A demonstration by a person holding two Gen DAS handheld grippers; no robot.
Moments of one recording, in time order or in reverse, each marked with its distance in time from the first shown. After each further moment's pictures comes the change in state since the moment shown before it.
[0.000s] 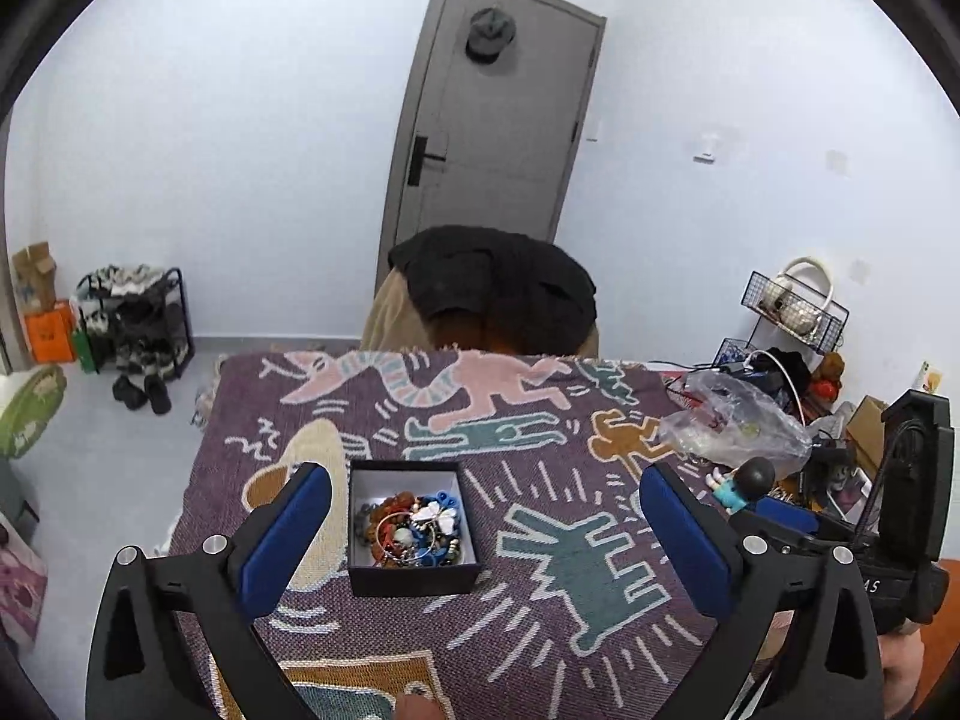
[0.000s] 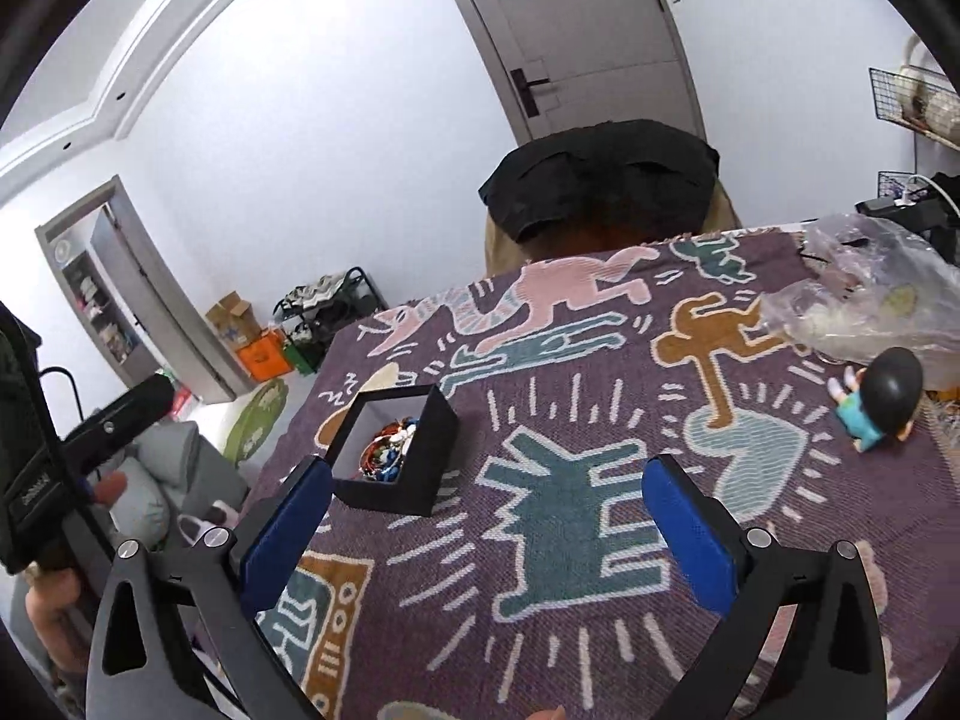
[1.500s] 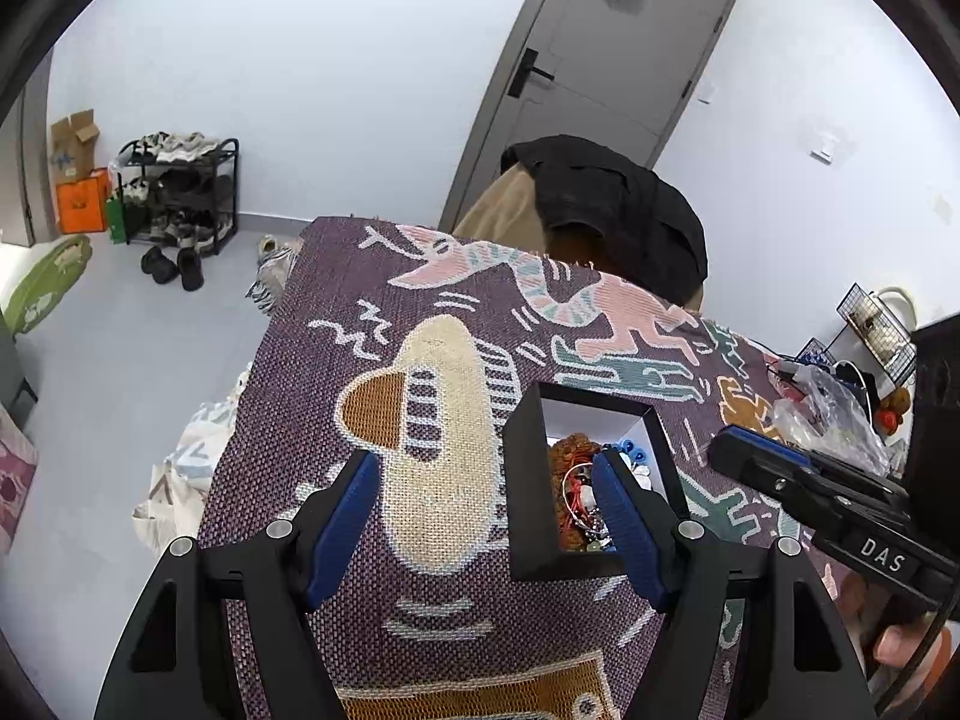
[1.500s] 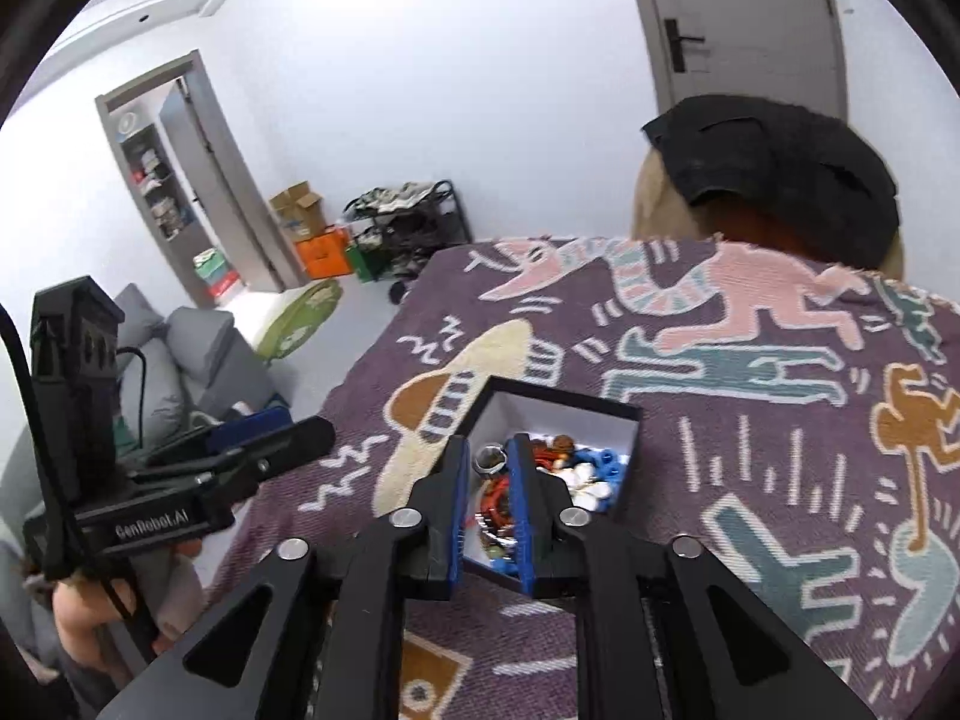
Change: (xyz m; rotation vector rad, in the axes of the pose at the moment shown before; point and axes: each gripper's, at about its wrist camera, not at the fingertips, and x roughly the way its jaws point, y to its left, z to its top) left arm 0.087 0.144 -0.042 -0.221 0.197 0.064; right arm 0.167 0.120 0.019 -0.233 0.198 0.168
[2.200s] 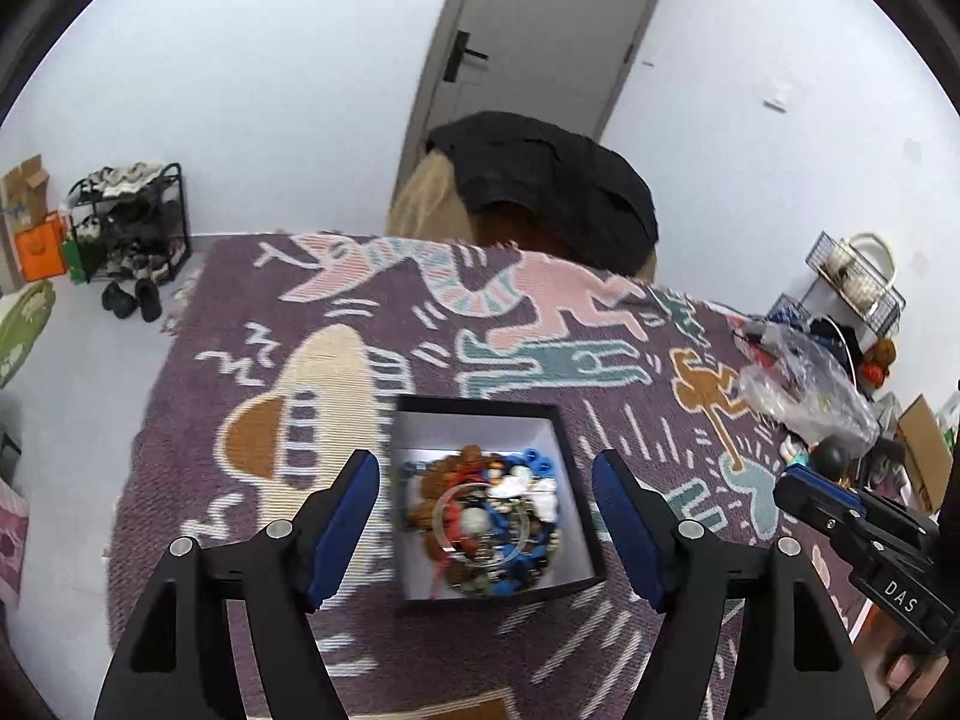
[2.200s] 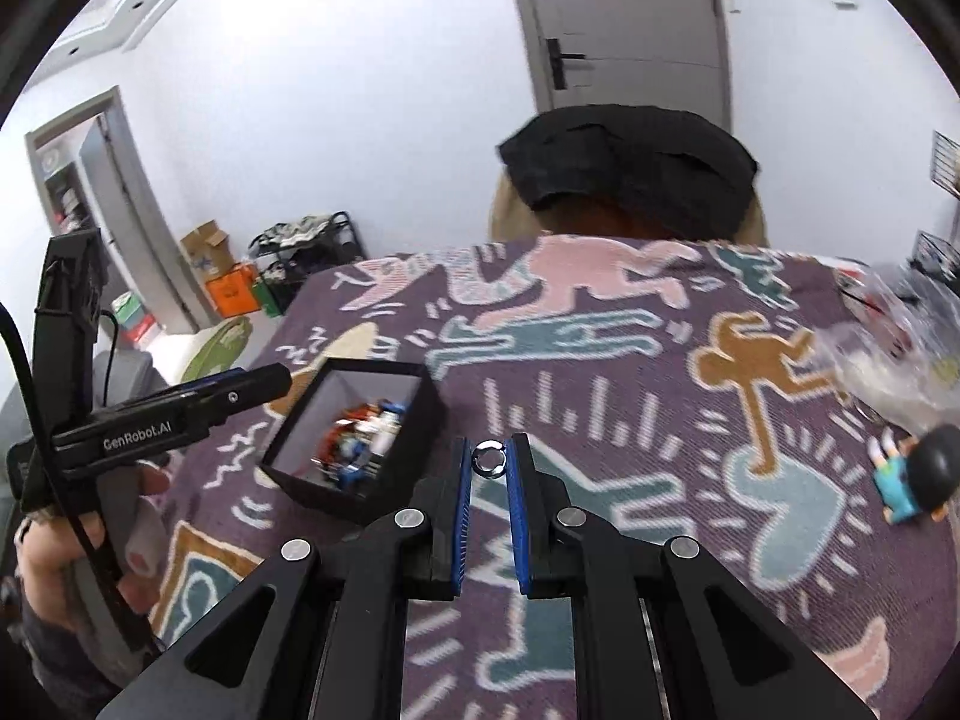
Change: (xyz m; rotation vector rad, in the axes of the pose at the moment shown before) left arm 0.024 -0.066 0.008 0.109 0.030 -0.041; right arm -0.075 -0.054 -0.036 0.064 -0.086 -0.226
